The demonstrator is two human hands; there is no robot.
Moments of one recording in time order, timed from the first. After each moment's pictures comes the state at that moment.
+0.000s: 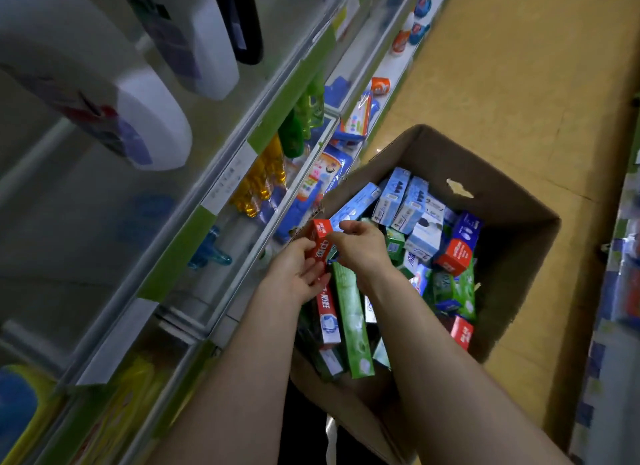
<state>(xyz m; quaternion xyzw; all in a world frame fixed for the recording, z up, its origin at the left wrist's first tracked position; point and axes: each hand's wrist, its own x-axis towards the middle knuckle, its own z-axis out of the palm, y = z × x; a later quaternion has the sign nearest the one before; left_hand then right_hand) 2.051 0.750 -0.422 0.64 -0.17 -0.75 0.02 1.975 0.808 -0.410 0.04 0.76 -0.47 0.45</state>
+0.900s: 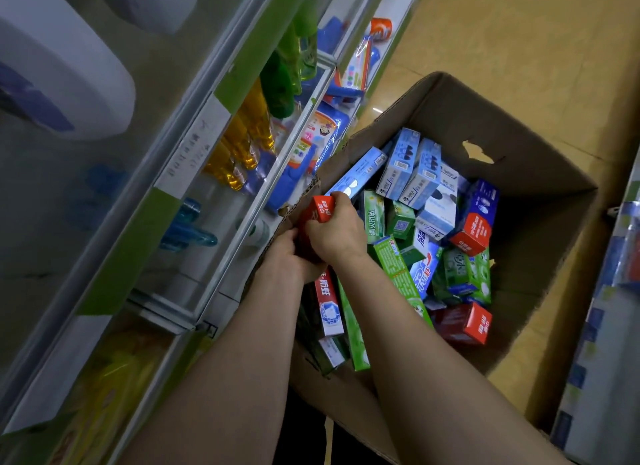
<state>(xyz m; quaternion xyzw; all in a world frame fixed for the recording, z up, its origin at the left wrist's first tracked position) 2.038 0.735 -0.494 0.61 0.09 -0.79 0.01 1.983 0.777 -0.464 -0.09 0.87 -0.27 0.40</state>
